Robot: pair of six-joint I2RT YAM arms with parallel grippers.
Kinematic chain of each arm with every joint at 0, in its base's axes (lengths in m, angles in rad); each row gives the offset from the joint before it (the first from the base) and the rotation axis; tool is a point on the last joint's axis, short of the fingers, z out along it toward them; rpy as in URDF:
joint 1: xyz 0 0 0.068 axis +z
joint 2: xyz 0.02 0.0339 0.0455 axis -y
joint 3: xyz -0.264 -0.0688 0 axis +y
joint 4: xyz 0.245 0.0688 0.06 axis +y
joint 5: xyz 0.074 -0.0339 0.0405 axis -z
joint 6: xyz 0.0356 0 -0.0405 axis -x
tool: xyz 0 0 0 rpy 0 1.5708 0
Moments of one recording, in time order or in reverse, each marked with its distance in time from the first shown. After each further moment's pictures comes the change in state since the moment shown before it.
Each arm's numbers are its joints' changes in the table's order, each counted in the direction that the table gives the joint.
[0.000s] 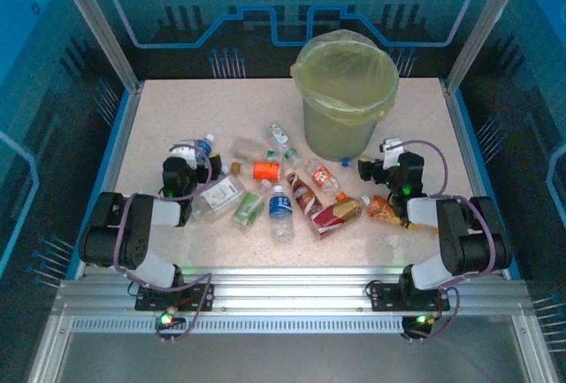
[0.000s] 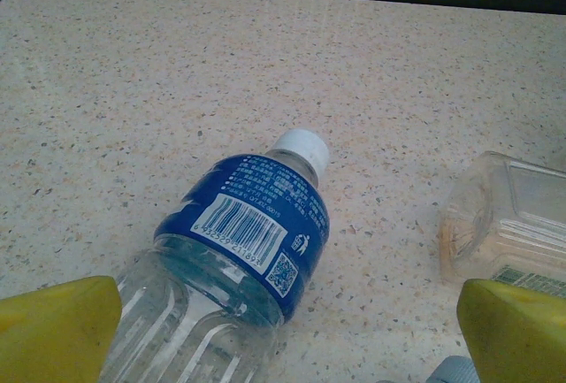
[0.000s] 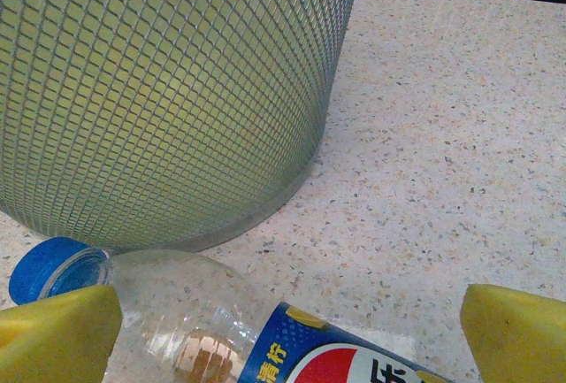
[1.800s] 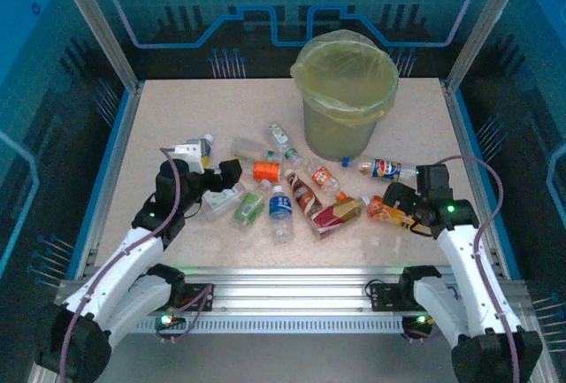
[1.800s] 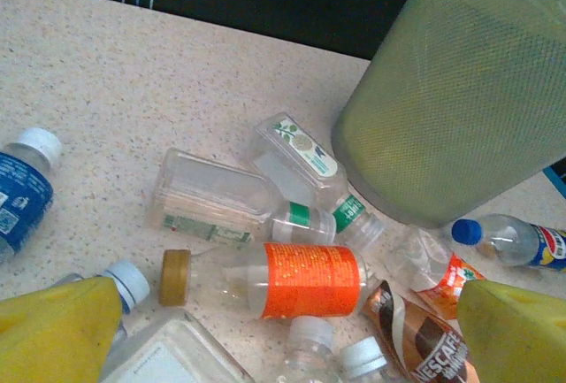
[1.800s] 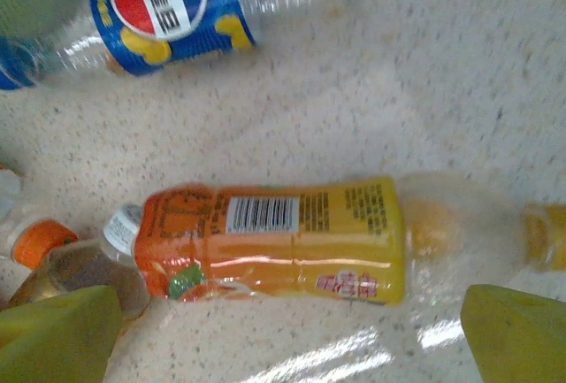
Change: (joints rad) left arm -0.274 0.707 -0.145 0.832 0.114 0.308; right arm -0.004 0.682 -0.293 1.595 0.158 -0.624
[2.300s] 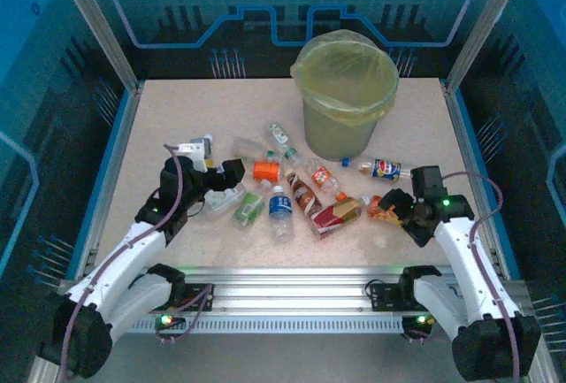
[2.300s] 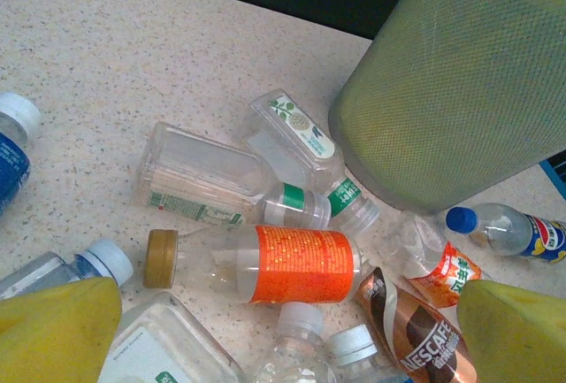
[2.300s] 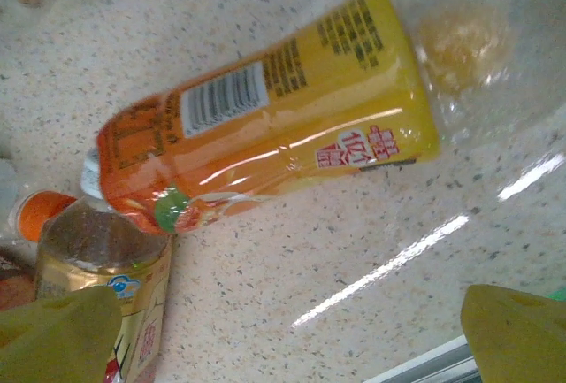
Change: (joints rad) left arm -0.004 -0.057 -0.014 0.008 0.024 0.037; right arm 0.002 -0.052 0.033 0.097 -0.147 -0.371
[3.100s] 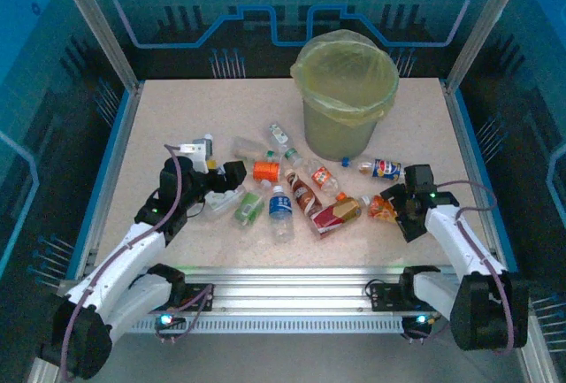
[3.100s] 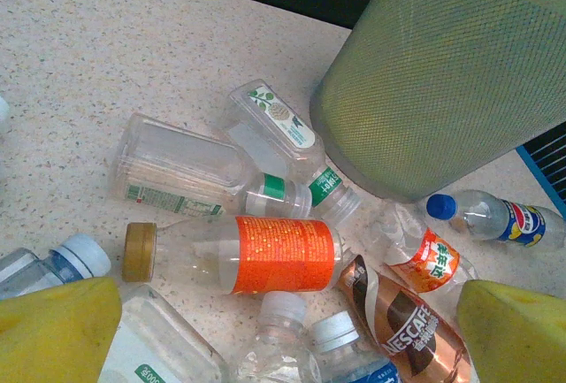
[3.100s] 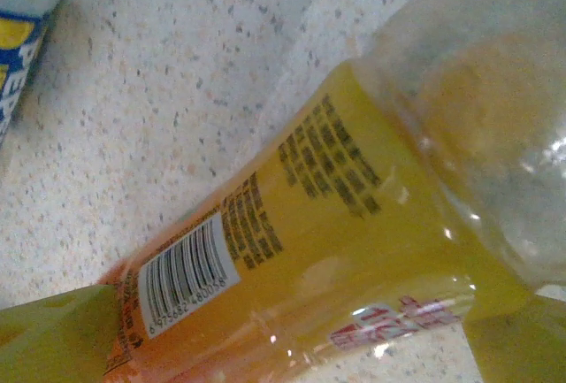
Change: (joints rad) left arm 0.000 0.011 0.000 0.008 0.046 0.000; right arm -0.034 -0.196 0.105 -0.317 0.071 -0.247
